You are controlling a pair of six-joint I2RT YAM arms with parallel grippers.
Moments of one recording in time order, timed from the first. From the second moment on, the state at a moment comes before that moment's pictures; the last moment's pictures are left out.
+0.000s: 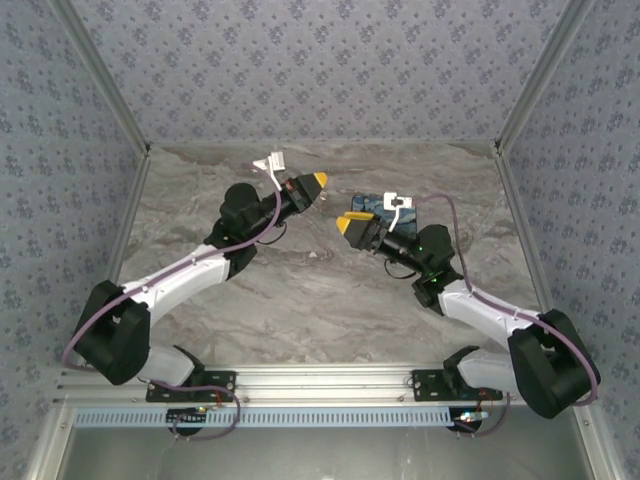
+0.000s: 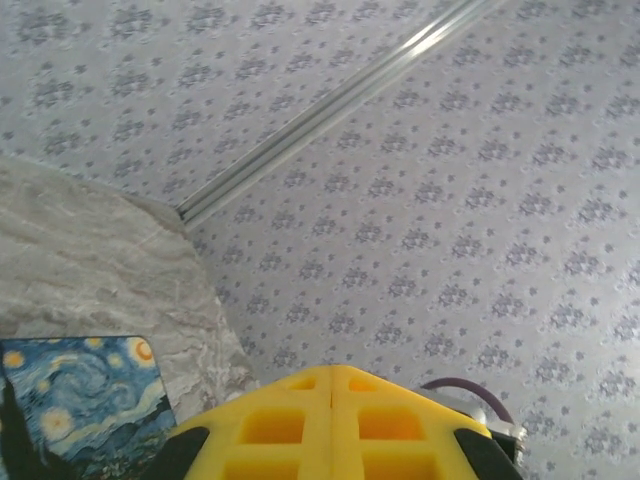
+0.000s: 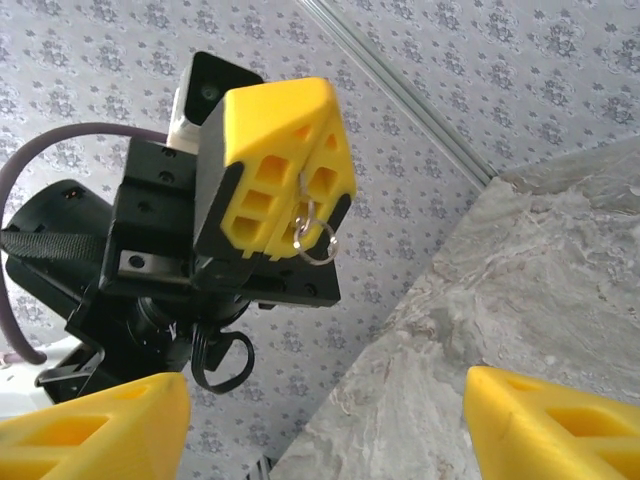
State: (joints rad) left arm -0.64 1.41 0.92 0.63 0.31 -1.00; right arm 0.51 1.22 0.51 0.91 -0.54 0.90
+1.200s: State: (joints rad) left arm -0.67 1.41 0.92 0.67 0.34 -0.95; right arm 0.53 1.40 0.63 1.08 -0.54 1.06
